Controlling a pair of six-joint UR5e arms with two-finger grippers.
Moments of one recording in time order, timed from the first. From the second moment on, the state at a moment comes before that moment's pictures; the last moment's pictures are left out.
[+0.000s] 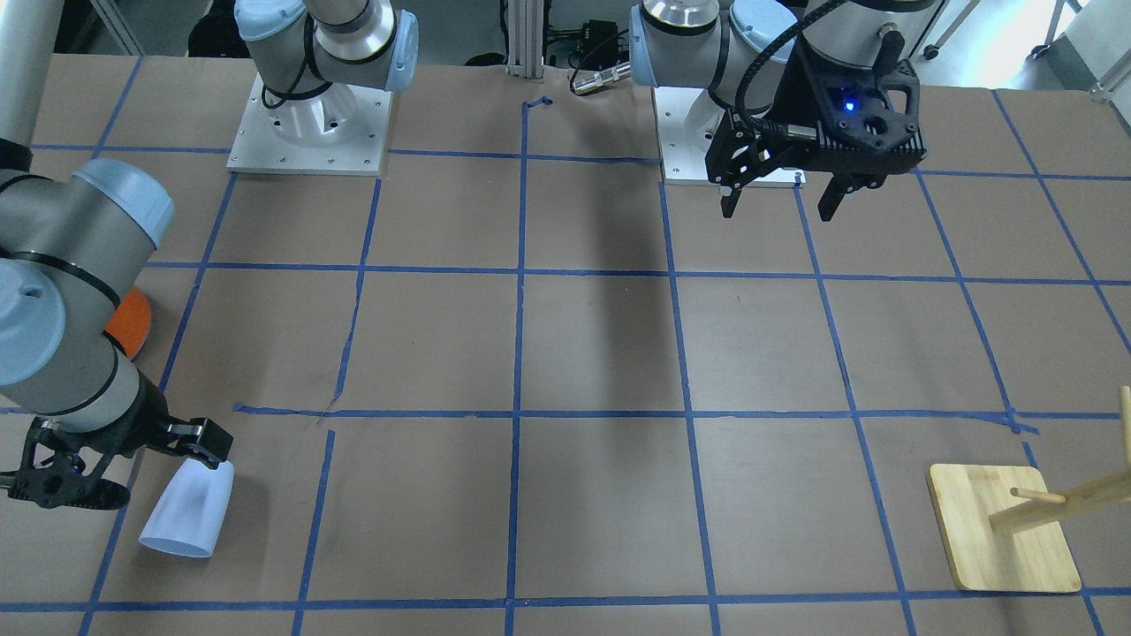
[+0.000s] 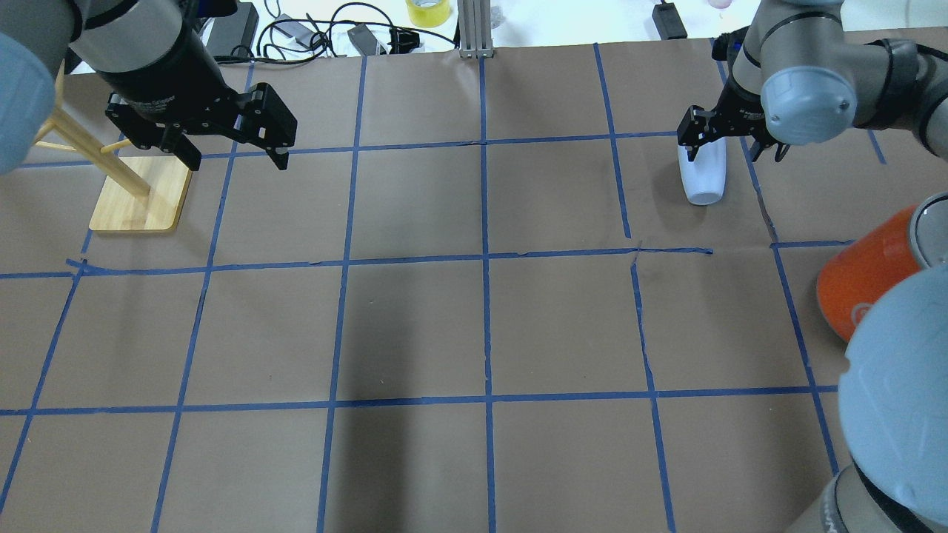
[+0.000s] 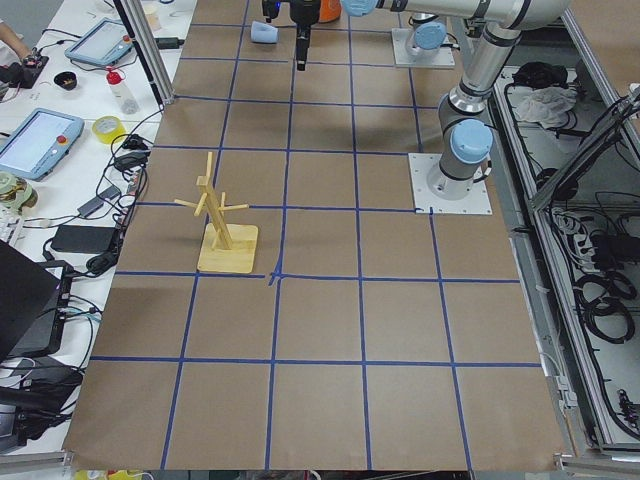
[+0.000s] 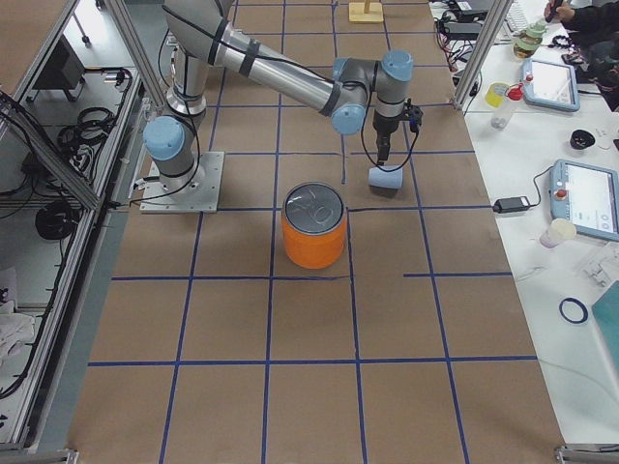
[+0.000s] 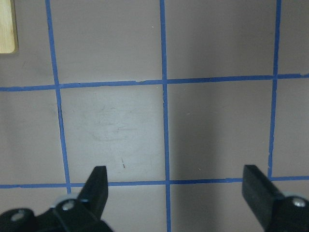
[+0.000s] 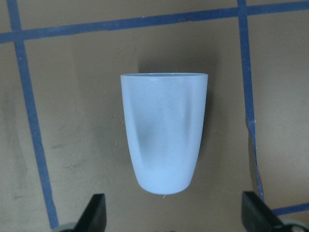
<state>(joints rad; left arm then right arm) -1.59 -1.54 -1.53 -1.57 1.59 0.01 1.39 -1.12 1.59 -2.07 -1.65 -0.06</state>
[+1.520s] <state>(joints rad) -1.59 -1.54 -1.53 -1.57 1.59 0.01 1.38 -1.00 1.60 -2.26 -1.64 -0.10</state>
